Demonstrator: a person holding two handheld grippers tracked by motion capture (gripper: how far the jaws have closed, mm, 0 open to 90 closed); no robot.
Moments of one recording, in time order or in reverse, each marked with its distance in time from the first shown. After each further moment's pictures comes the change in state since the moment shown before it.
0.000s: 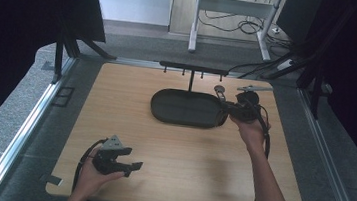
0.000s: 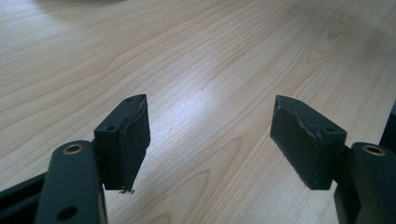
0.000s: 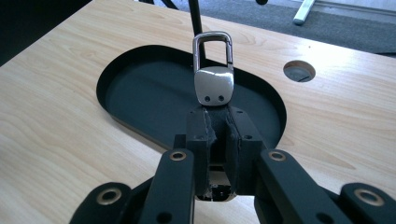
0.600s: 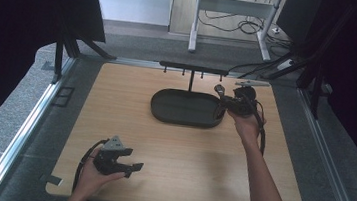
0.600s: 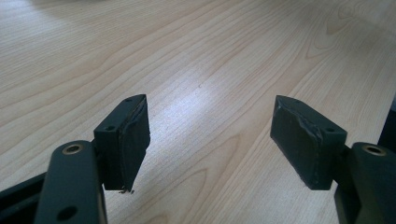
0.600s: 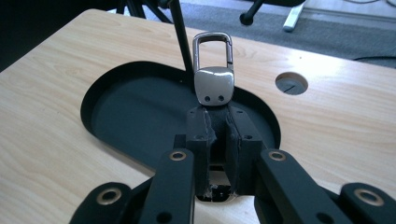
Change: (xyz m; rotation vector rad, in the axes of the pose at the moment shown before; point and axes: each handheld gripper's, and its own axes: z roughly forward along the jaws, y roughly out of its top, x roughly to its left) left arm -0.001 0.000 0.002 0.013 -0.007 0.007; right arm -0.005 0.010 0.019 -0.038 -0.033 0.029
